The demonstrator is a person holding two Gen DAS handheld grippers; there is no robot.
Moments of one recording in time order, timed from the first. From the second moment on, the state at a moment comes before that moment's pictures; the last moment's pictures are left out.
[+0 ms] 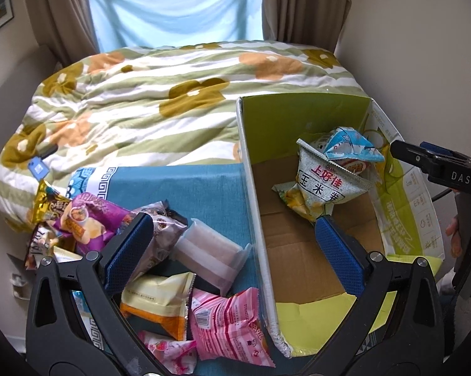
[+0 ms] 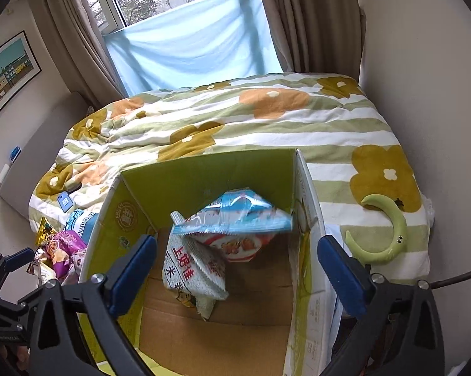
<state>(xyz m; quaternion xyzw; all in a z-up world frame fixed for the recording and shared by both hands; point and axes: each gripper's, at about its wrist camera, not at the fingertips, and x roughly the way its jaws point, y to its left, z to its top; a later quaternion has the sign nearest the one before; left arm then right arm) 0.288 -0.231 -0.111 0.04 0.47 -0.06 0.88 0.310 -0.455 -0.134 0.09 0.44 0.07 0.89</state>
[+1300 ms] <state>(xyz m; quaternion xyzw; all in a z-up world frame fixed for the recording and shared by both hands) 0.115 -0.013 -0.054 0.02 0.41 -0.13 0.90 0.094 -0.288 -0.050 0.12 0.35 0.02 0.93</state>
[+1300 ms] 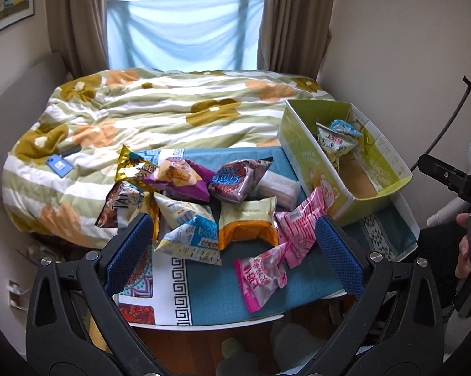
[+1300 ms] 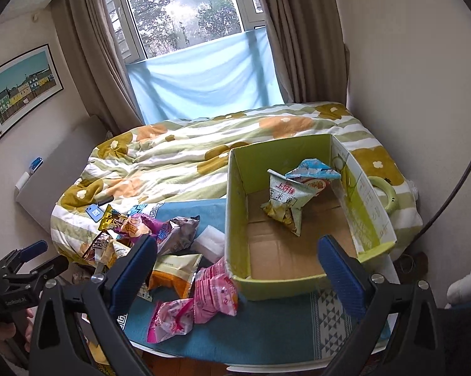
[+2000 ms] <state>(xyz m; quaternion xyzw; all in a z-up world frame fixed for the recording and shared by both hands) 0.094 -0.074 -0.193 0.13 0.45 -0.22 0.86 0.070 -0.240 -0.152 0.16 0.40 0.02 0.90</state>
